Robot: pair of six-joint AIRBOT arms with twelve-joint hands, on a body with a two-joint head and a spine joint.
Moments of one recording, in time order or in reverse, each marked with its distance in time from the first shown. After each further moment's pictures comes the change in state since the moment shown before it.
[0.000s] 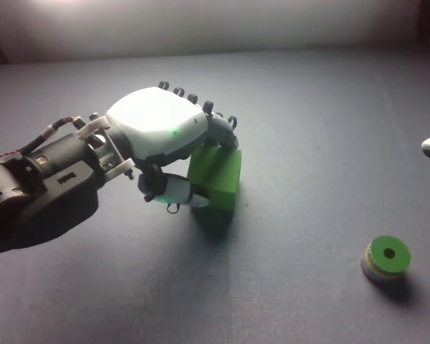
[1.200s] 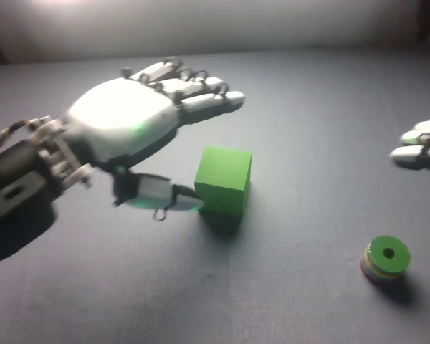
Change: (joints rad) left arm 0.067 0.148 -0.136 -0.010 -0.167 0.000; right arm 0.120 -0.014 0.026 -0.165 -0.130 0.034
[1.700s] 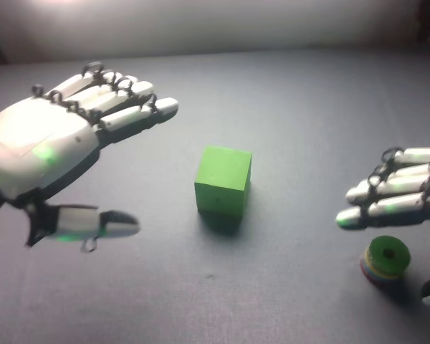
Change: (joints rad) left arm 0.229 0.213 -0.179 -0.098 -0.260 0.044; right arm 0.203 -0.104 0.108 -0.394 -0.332 0.231
